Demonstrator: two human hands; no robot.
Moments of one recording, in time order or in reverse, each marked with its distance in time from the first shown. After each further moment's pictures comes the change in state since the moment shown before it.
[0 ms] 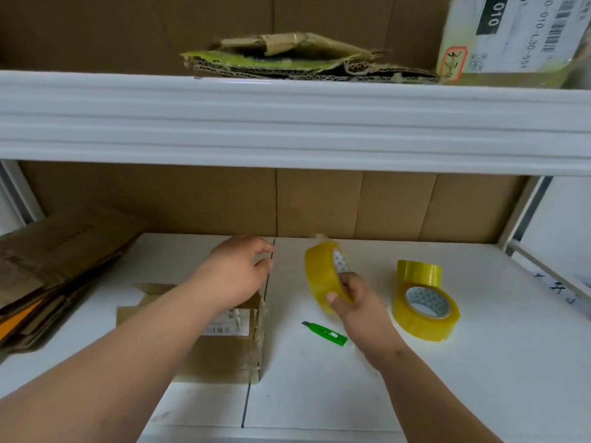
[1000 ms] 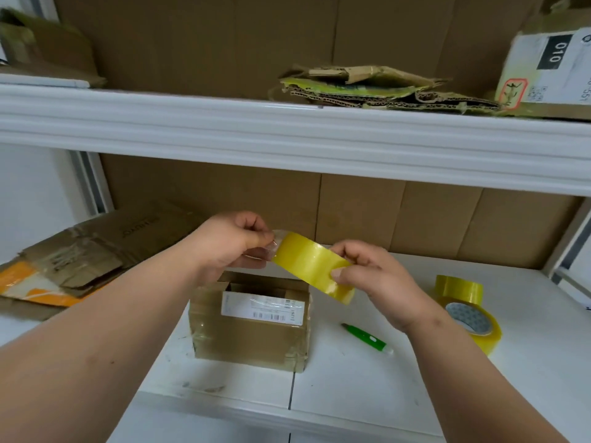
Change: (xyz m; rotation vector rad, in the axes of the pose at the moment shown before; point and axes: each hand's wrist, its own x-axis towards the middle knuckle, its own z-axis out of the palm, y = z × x) left_hand -0.028 -0.057 -0.070 -0.860 -0.004 -0.161; right_hand -0.029 -0.117 0.007 0.226 -0.433 -0.374
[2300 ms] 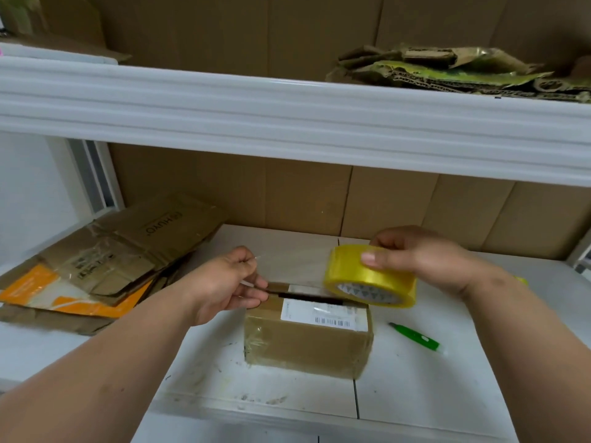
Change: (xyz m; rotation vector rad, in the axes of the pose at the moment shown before) left_hand 0.007 -0.082 -0.092 -0.073 -0.058 -0.282; right_hand 0.058 -0.031 0.030 -0.574 -0.053 0.280
